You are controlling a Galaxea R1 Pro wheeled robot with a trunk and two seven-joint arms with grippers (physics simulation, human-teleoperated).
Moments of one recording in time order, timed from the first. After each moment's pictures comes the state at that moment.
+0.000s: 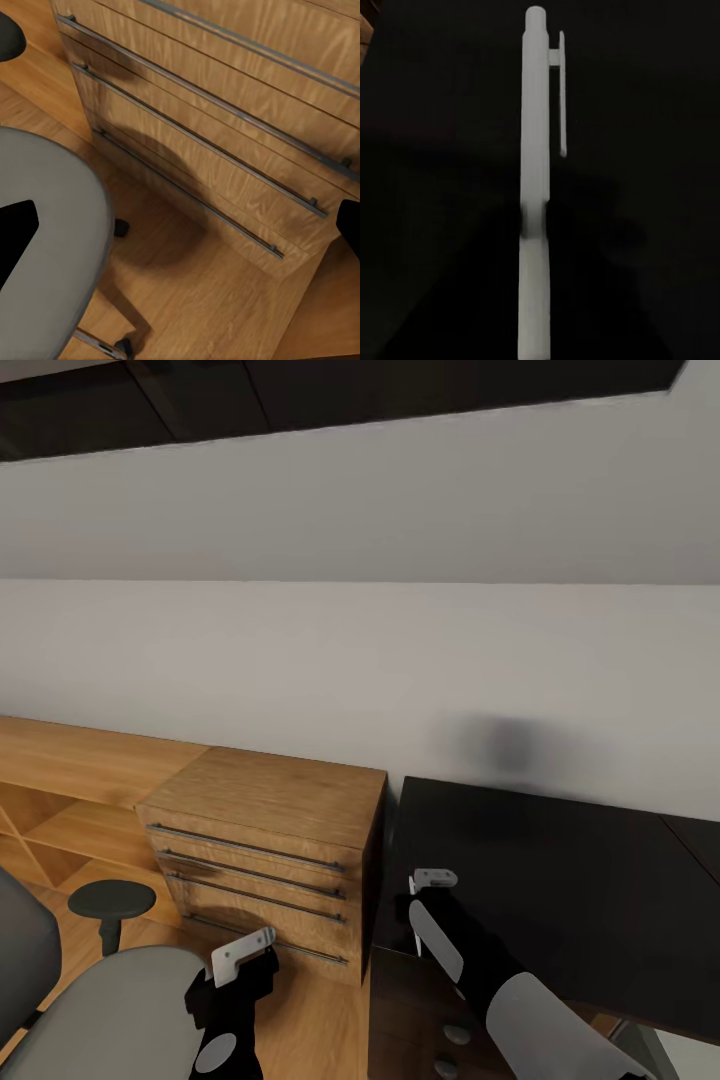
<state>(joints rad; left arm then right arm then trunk) -0.09 0.11 -0.60 -1.58 0.57 0.21 1.04 -0.67 0.10 0.47 -0.74 -0.61 0.58 -0.51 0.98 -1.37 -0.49</state>
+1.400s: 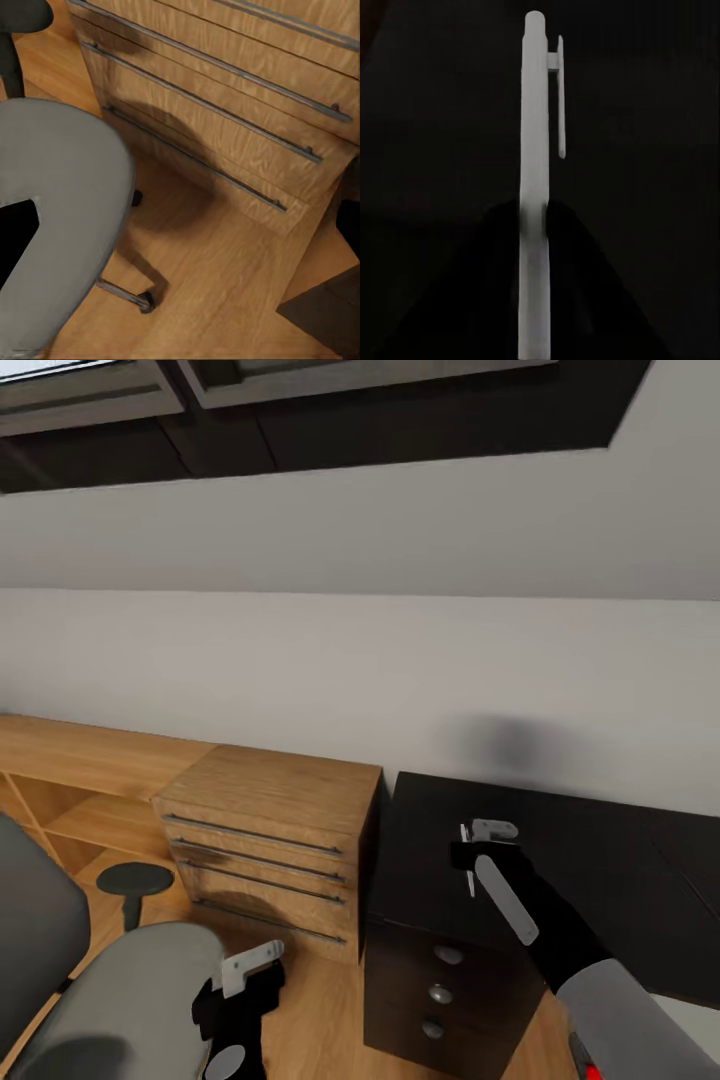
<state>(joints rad) -0.09 0.10 -0.64 -1.54 0.58 0.22 1.04 -0.67 -0.11 0.34 -1.08 -0.61 0.71 -0.52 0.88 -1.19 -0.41</state>
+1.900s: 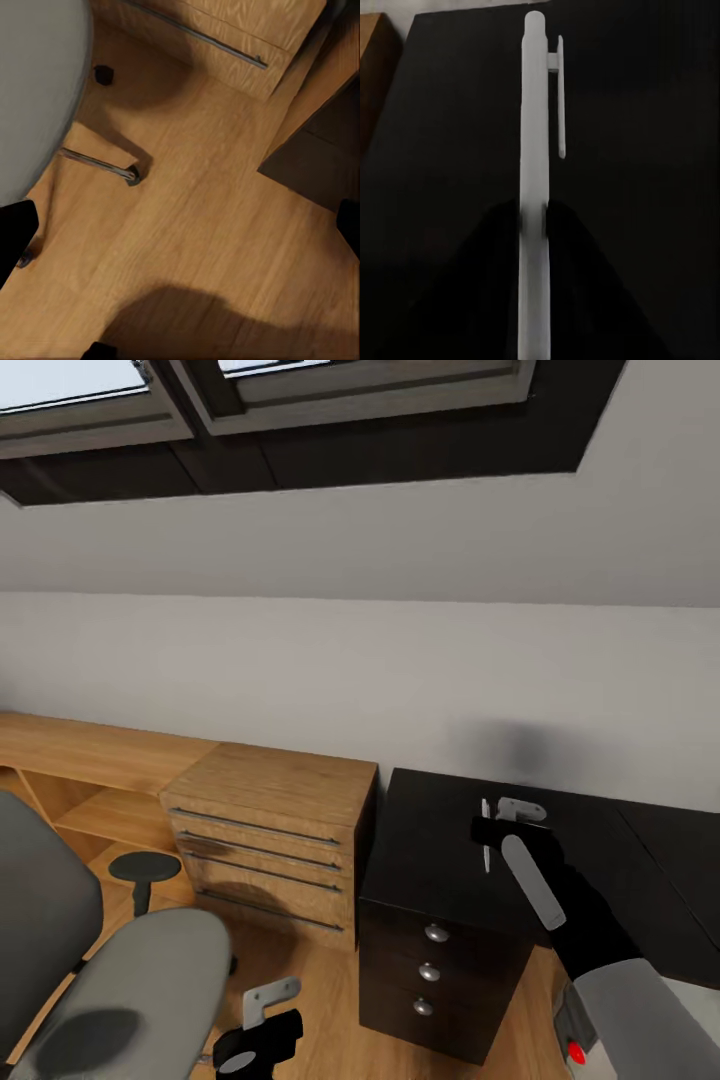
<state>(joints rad) -0.09 0.06 -0.59 -1.38 0.73 0.38 0.90 -0.67 -0.13 0.20 -1.20 -0.62 0.71 -0.52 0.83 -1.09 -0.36</state>
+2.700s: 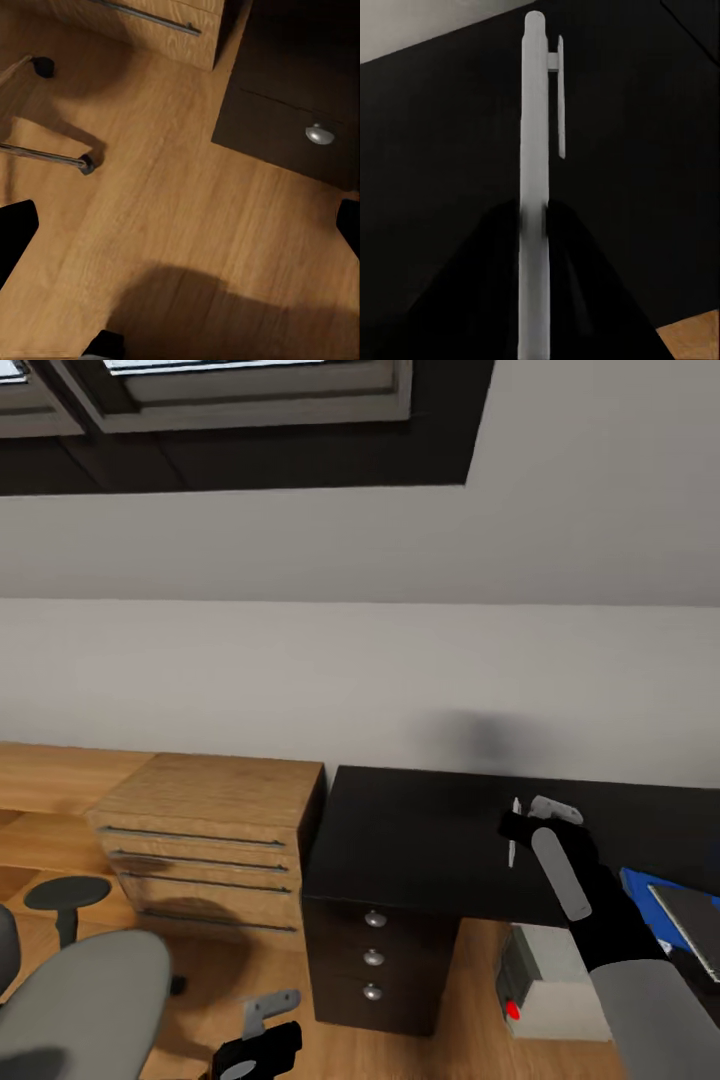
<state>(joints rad) -0.09 0.05 -0.58 -1.31 0.73 0.37 0.86 -0.66 -0.14 0.03 -1.21 -0.62 0.71 -0.52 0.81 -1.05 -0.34</state>
